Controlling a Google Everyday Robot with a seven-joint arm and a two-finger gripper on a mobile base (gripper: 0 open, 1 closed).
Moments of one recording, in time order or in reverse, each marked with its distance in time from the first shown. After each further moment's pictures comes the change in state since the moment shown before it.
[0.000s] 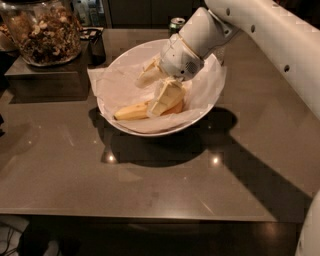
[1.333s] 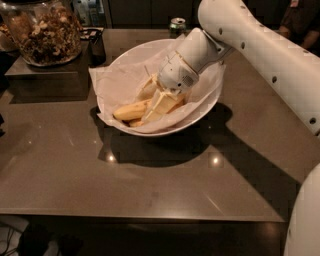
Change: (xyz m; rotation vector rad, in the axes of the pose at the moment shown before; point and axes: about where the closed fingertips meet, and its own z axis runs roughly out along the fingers) arm 0.019 0.003 0.032 -0.069 -0.063 0.034
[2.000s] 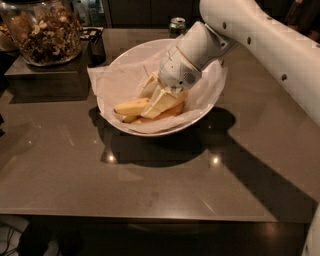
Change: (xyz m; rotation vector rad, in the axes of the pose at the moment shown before) arm -0.005 0.007 -0.013 0.052 0.052 -0.011
